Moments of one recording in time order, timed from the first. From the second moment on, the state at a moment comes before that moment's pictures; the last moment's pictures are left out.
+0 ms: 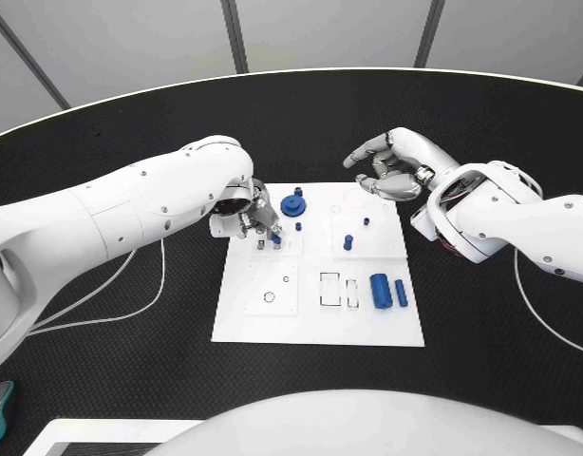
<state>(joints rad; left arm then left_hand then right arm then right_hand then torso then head) 1.31 -0.34 -0.12 1.00 -0.86 0.39 -0.70 1.24 -0.12 0.76 0.27 0.04 0.67 0.07 1.08 0.43 1.17 -0.01 1.27 0.65 1.47 -0.08 1.50 1.31 0.12 1.36 0.03 1.20 0.97 1.25 -0.93 -0.10 1.65 -1.14 -0.55 0.01 1.25 -0.16 0.77 -0.10 0.39 0.94 0.17 0.15 0.23 1.42 0.08 1.37 1.31 1.47 -0.01 1.51 1.31 0.03 1.47 0.09 1.42 1.31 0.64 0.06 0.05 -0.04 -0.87</state>
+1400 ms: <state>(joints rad) 1.30 -0.33 -0.12 0.99 -0.89 0.41 -0.70 1.24 -0.12 0.76 0.27 0.05 0.67 0.07 1.08 0.43 1.17 -0.01 1.27 0.66 1.47 -0.08 1.50 1.31 0.12 1.36 0.03 1.20 0.98 1.25 -0.93 -0.10 1.65 -1.14 -0.55 0.01 1.24 -0.16 0.77 -0.10 0.39 0.94 0.17 0.15 0.23 1.42 0.08 1.37 1.31 1.47 -0.01 1.51 1.31 0.03 1.47 0.09 1.42 1.31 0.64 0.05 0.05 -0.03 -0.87</state>
